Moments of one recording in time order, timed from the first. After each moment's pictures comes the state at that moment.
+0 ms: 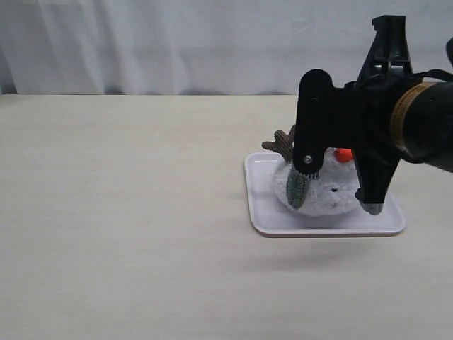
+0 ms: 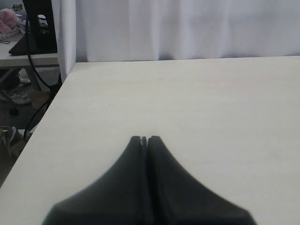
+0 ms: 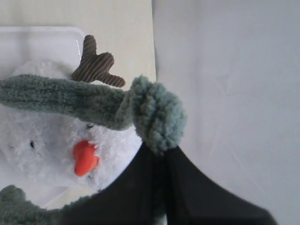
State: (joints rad) left arm -0.01 0.00 0.00 0.02 0.34 0.03; right arm 0.75 1.25 -0.86 -1.11 0.66 -0.09
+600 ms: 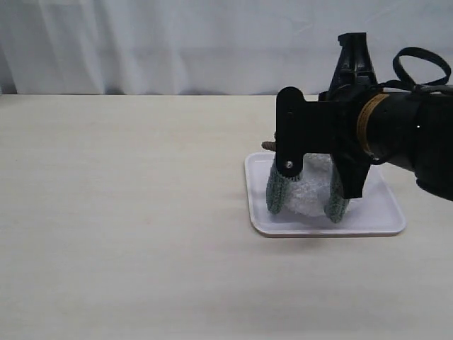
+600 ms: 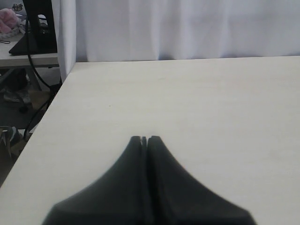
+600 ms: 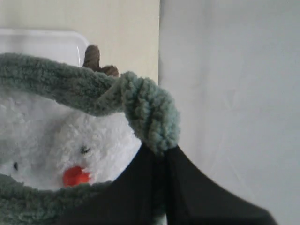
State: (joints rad) left arm -0.01 0.00 0.00 0.02 0.34 0.03; right arm 0.67 1.37 -0.86 -1.25 0.53 0.00
